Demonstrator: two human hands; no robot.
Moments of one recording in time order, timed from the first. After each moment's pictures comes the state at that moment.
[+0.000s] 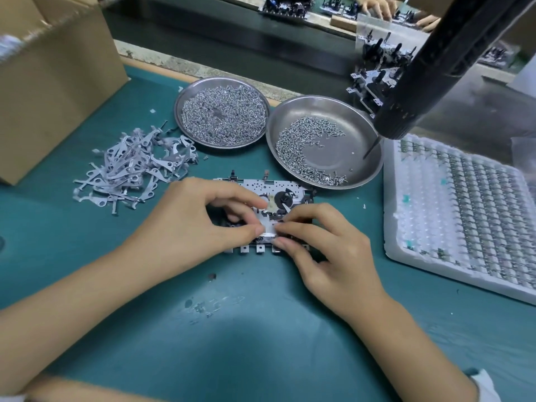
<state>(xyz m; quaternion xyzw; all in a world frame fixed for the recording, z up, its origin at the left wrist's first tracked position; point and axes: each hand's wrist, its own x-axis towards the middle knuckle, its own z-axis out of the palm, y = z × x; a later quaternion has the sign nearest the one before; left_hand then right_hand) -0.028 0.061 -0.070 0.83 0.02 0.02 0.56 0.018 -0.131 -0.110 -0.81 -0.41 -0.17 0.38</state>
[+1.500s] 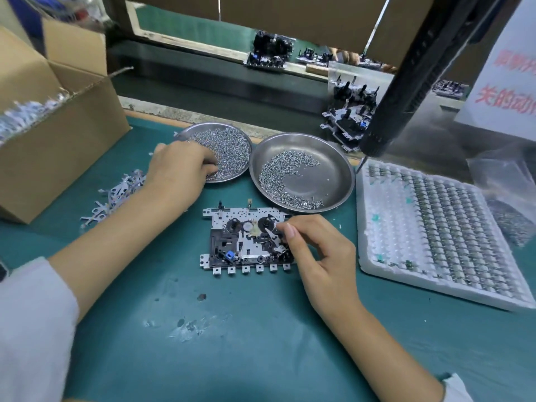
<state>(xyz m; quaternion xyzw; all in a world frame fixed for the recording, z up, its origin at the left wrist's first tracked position) 0.072 0.101 -0.070 0.97 0.09 0.15 0.14 0.019 -0.131 -0.103 -0.77 -0.26 -0.13 0.57</state>
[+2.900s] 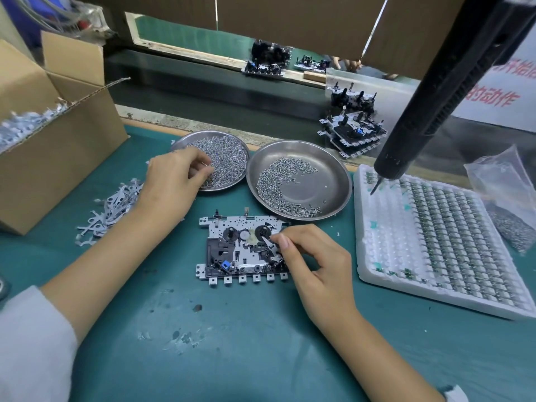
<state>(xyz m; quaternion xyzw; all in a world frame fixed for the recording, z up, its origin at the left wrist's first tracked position) 0.063 0.101 -0.077 0.92 0.09 0.24 0.30 0.021 -0.130 -0.104 -0.77 -0.27 -0.13 0.57</state>
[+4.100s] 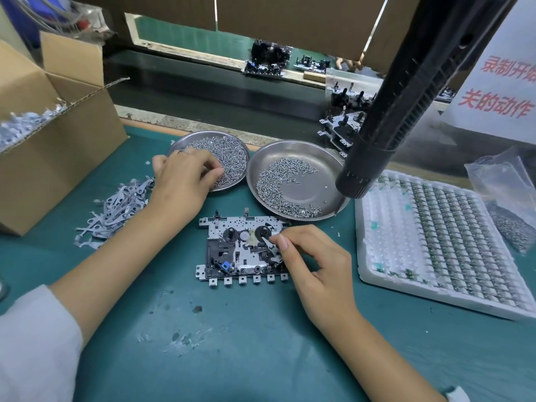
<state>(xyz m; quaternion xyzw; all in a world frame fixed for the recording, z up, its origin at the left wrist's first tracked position) 0.071 0.092 -0.079 0.94 0.10 0.22 0.22 0.020 -0.129 -0.104 -0.77 -0.27 -0.13 0.56</state>
